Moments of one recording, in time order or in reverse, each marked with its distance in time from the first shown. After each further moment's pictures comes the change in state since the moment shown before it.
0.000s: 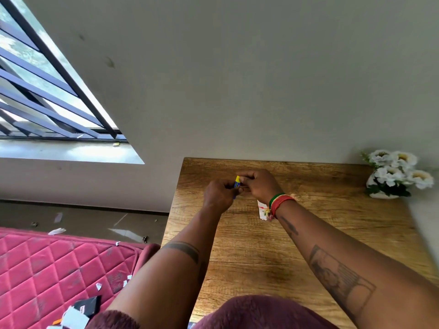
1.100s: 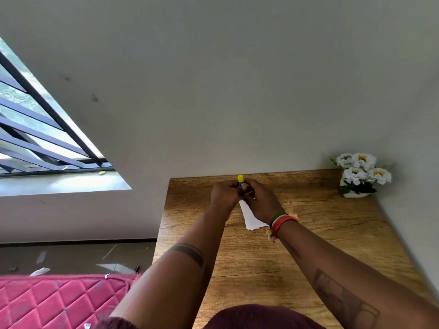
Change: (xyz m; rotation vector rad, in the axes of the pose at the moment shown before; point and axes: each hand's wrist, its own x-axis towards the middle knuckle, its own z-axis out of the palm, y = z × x) left_hand -0.016 0.069 0.033 -0.358 -0.080 -0.004; right_hand -0.038 0.028 -0.041 -0.215 0.170 -0.304
